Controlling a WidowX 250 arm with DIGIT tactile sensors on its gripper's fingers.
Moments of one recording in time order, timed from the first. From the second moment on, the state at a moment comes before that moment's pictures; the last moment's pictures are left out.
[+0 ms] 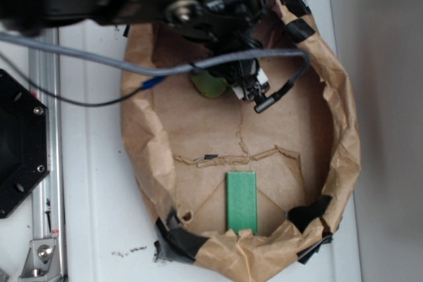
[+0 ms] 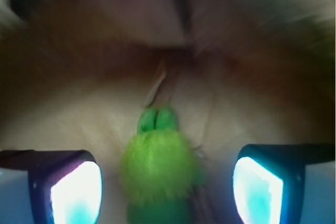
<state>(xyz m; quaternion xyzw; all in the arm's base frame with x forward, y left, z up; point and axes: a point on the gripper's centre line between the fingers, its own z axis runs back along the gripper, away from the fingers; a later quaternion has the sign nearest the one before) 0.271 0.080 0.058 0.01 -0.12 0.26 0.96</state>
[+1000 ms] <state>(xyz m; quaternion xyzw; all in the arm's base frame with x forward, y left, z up) 0.287 0.042 0.082 0.02 -0.06 0.02 1.00</state>
